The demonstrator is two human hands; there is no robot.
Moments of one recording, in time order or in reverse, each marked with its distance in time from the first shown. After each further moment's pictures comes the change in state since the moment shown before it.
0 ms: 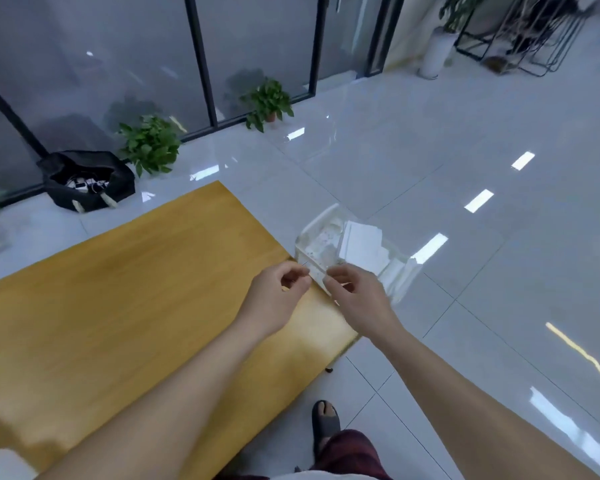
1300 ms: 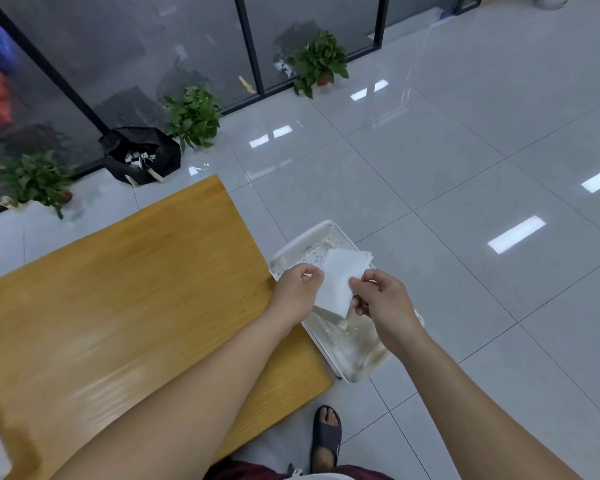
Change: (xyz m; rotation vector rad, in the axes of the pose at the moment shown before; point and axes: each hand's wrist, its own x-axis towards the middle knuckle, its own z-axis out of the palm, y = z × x) left_hand 0.203 0.015 0.164 -0.006 0.151 -0.468; right_hand 0.216 0.112 -0.113 0.559 -0.264 0.222
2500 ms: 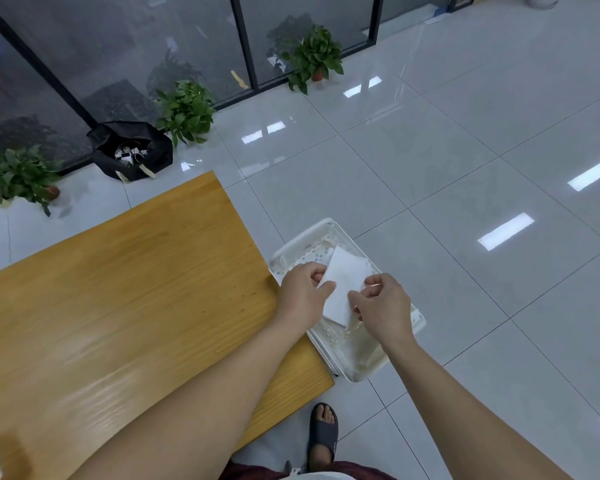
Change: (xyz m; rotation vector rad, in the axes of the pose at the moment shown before) left_hand 0.002 -0.007 0.013 0.145 0.054 0.215; right_hand 0.010 0.029 0.011 -0.490 0.323 -0.021
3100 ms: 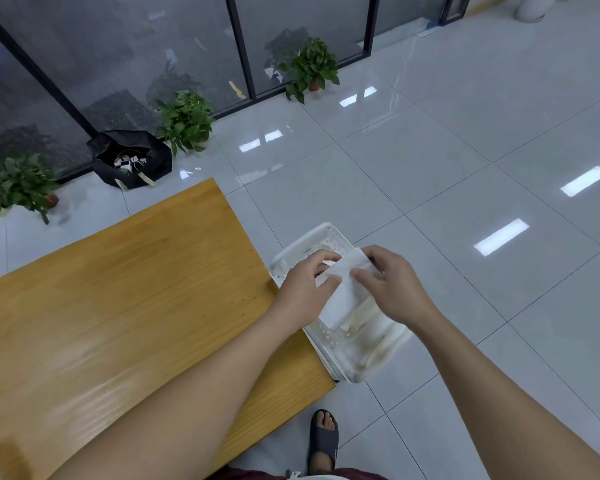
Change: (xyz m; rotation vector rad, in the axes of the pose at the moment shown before) left_hand -0.011 0.024 -0.028 -0.130 -0.169 0.147; right_hand 0.005 -0.058 -0.050 -0.101 -0.257 -0.433
